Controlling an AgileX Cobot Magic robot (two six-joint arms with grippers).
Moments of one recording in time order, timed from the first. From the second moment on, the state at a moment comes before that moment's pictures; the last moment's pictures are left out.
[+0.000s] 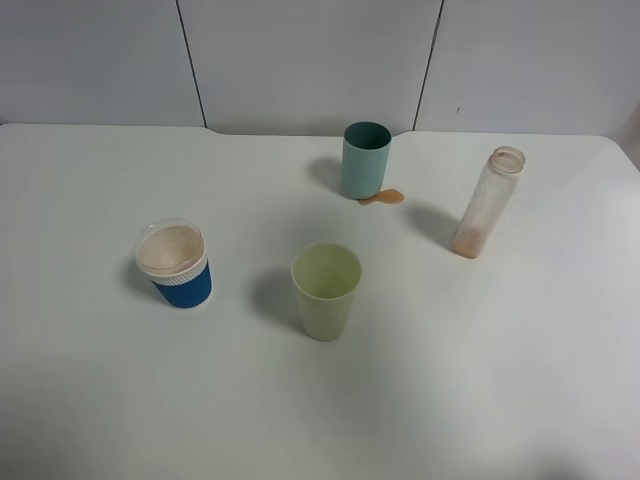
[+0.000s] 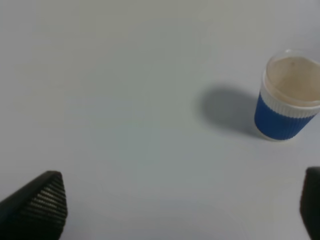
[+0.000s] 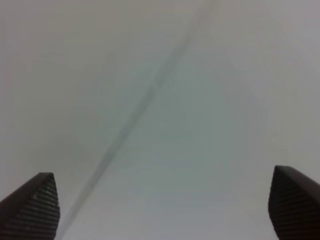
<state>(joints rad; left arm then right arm) -0.03 -0.01 -0.50 0.01 1.05 0.02 0.27 0.66 -0.94 -0.39 0.35 -0.18</state>
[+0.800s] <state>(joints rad) -0.03 -0.01 -0.50 0.01 1.05 0.02 0.25 0.33 -0.97 -0.46 0.99 0.06</state>
